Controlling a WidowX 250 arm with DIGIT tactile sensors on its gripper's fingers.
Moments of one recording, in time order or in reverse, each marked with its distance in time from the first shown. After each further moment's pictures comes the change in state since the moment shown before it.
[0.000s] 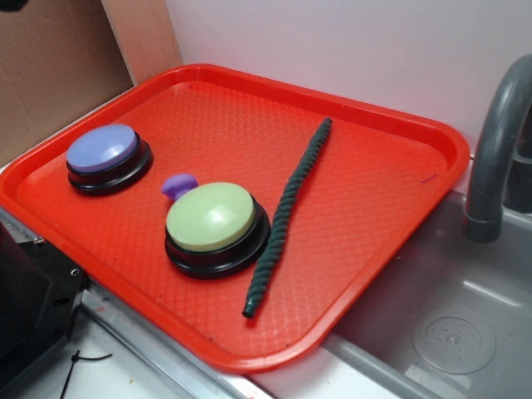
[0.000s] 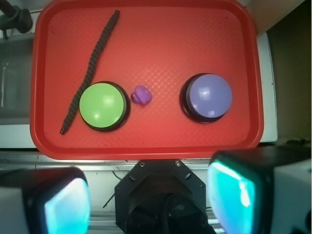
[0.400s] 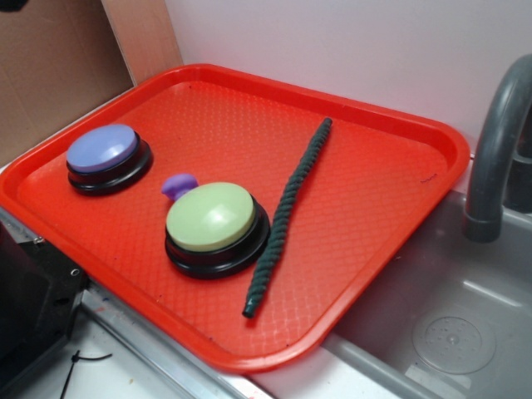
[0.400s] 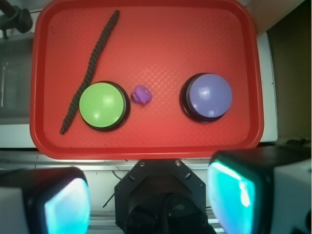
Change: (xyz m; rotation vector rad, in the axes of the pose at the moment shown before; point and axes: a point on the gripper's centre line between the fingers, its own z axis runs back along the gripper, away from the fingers) arm -0.001 0.000 -0.004 0.001 0.015 0.002
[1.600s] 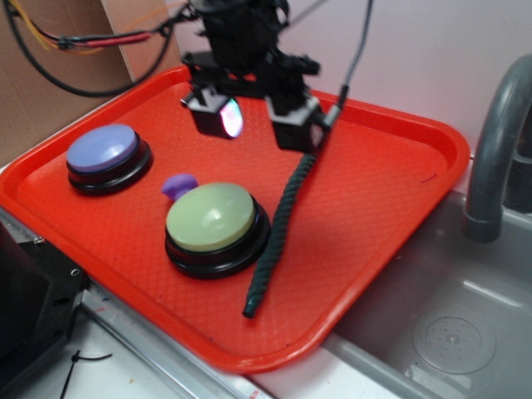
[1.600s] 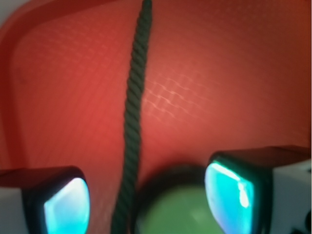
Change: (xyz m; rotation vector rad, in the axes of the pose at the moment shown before) arm 0.117 -0.079 -0.175 0.011 -0.003 0.291
